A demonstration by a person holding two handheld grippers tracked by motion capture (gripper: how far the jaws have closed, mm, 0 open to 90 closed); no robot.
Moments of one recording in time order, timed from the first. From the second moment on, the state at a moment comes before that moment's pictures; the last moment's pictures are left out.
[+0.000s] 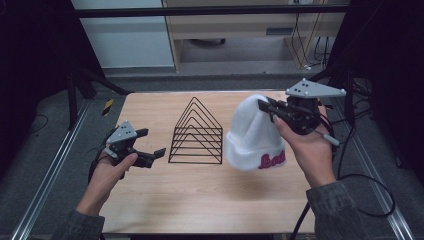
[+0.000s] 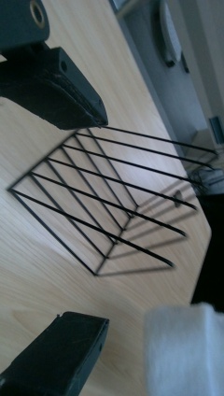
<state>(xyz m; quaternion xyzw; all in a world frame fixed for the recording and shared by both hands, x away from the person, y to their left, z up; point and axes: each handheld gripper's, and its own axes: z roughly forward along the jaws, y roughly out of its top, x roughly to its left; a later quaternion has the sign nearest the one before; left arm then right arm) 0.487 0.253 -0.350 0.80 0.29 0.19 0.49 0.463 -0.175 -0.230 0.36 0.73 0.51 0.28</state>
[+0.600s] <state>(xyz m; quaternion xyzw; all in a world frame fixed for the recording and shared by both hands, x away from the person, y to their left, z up) 0.502 0.227 -0.304 0.81 0.25 0.19 0.49 0.490 -0.151 -0.181 0.36 0.75 0.49 0.26</state>
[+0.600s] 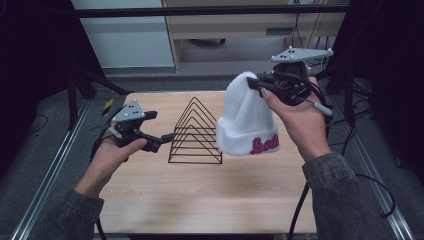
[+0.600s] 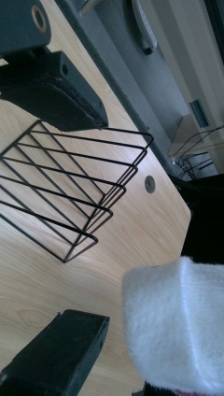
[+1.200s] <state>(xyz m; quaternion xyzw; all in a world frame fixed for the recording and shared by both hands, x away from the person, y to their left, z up) 0.511 0.189 -0.305 0.83 0.22 0.19 0.48 0.516 -0.122 -0.157 0.33 0.73 0.54 0.27</state>
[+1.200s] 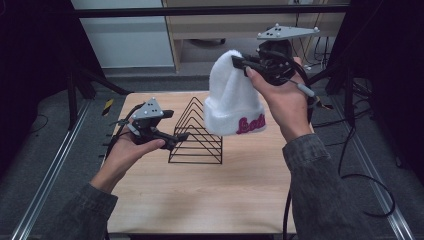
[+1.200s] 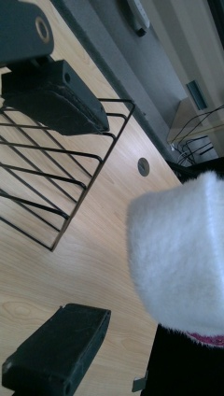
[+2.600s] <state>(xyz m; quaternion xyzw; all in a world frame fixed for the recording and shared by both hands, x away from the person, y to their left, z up) 0.539 0.165 -0.311 0.81 0.25 0.14 0.51 0.516 -0.064 -0.158 0.28 0.74 0.57 0.22</state>
